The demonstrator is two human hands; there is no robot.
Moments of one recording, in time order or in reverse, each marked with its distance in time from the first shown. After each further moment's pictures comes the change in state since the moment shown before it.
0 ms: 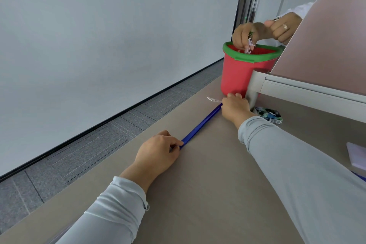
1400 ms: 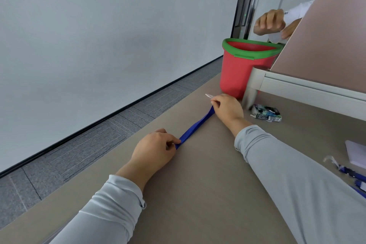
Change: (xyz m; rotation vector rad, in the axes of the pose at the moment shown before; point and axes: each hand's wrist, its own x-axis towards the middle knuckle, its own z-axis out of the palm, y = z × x) left_hand 0.001 -0.002 0.000 -0.048 0.015 -0.036; right_hand -0.015 -0.013 0.016 0.596 0.334 -0.074
